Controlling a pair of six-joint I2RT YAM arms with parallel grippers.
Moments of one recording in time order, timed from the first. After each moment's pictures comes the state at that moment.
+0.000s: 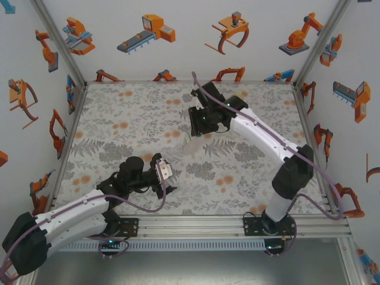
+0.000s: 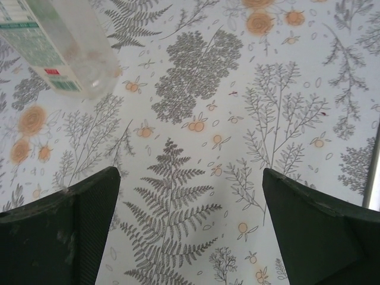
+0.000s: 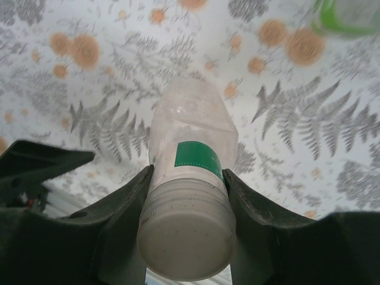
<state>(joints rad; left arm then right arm) -0.84 0.81 0.29 0.11 0.30 0.40 0.69 1.79 1.77 -0.95 -0.04 0.29</state>
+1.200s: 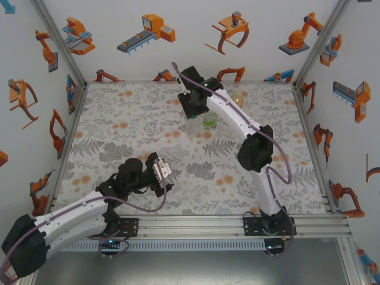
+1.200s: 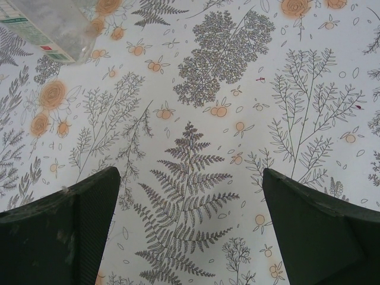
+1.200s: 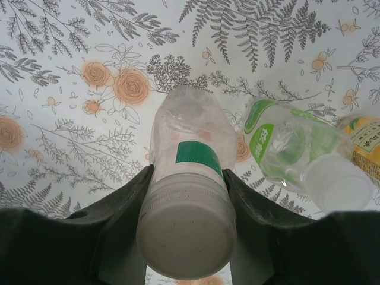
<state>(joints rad) -0.84 0.80 0.28 0.10 0.21 0.39 0.65 2.26 2.32 -1.09 0.07 0.11</state>
